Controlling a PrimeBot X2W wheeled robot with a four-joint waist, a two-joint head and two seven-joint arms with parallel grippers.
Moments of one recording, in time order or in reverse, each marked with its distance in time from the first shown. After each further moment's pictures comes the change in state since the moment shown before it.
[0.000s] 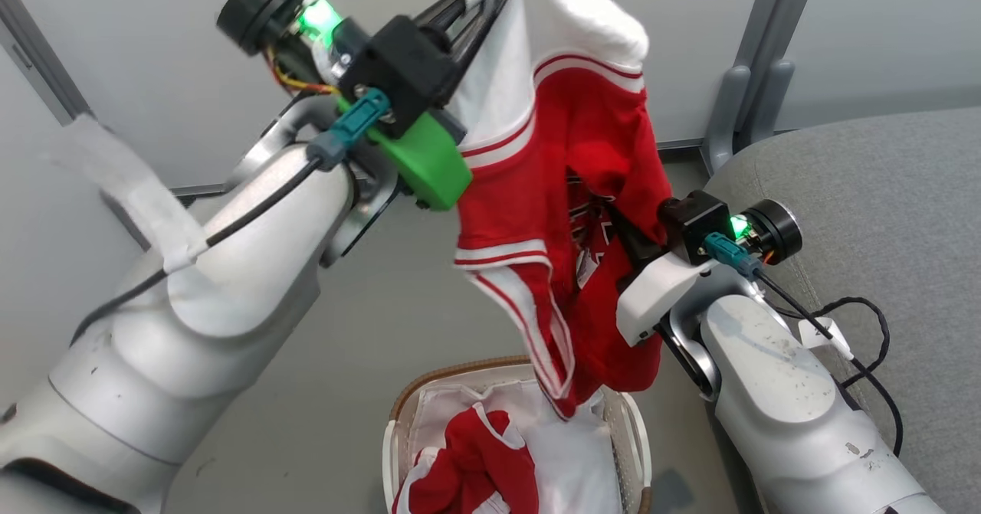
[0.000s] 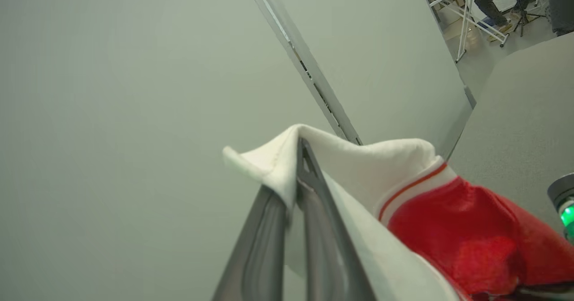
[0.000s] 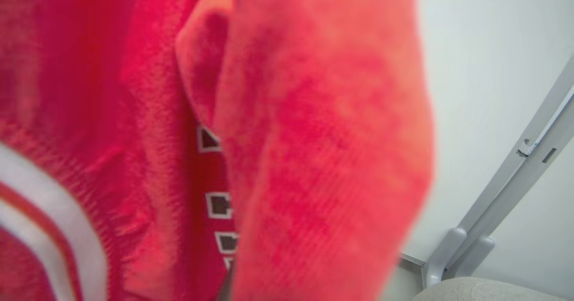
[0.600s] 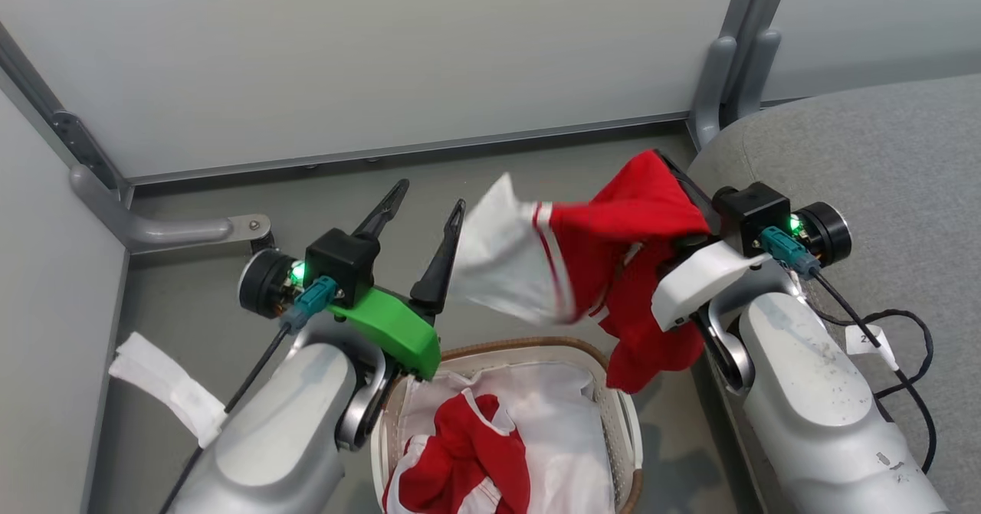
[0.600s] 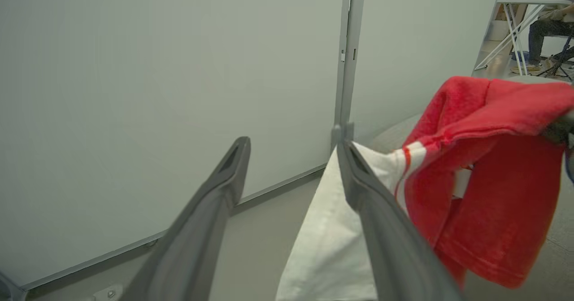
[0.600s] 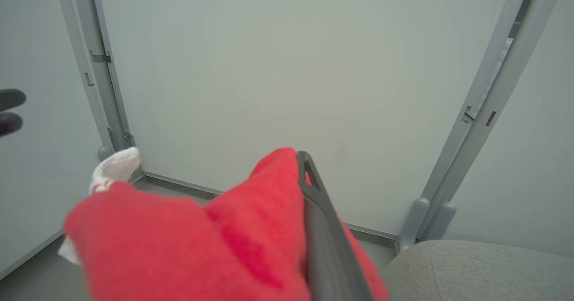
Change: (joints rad) left arm 0.464 -0.079 0.132 0.153 -0.176 0.072 -0.133; right arm 0.054 -0.001 -0.147 -0.070 -0.027 0.000 0.000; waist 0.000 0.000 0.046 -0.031
